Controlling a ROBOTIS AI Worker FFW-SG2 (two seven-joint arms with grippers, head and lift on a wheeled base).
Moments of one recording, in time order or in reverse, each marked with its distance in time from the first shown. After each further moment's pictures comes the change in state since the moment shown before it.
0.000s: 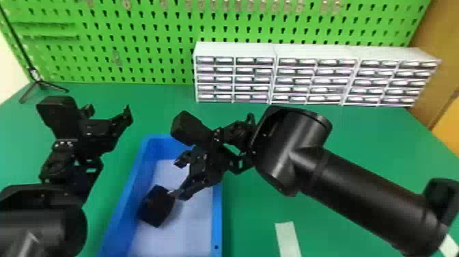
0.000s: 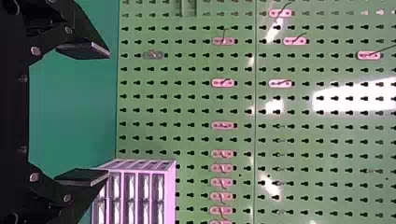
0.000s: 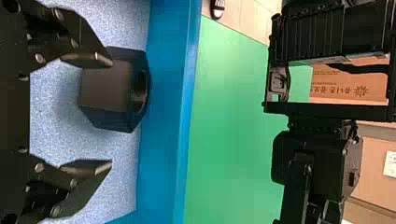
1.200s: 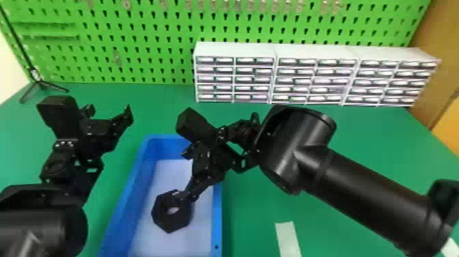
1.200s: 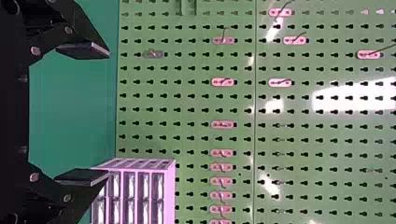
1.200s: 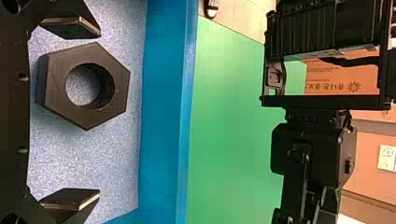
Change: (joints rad) left arm 0.000 0.000 -0.002 0.000 0.002 0.000 0.002; right arm 0.007 -0.011 -0.022 0.001 -0.027 -0.003 0.001
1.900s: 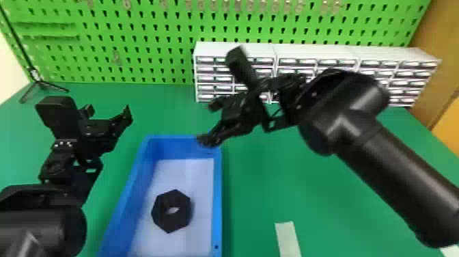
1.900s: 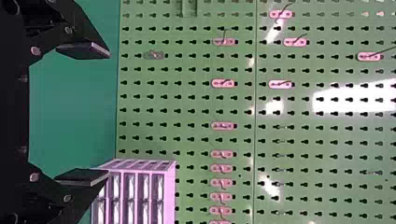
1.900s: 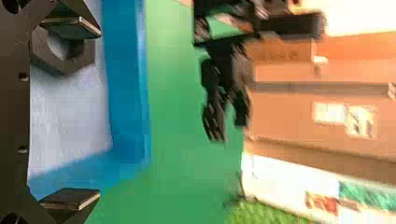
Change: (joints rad) left arm 0.001 0.000 0.003 -0.002 0.004 0.000 0.000; right arm 0.054 -0.021 -0.360 -0.052 -0.003 0.034 0.094
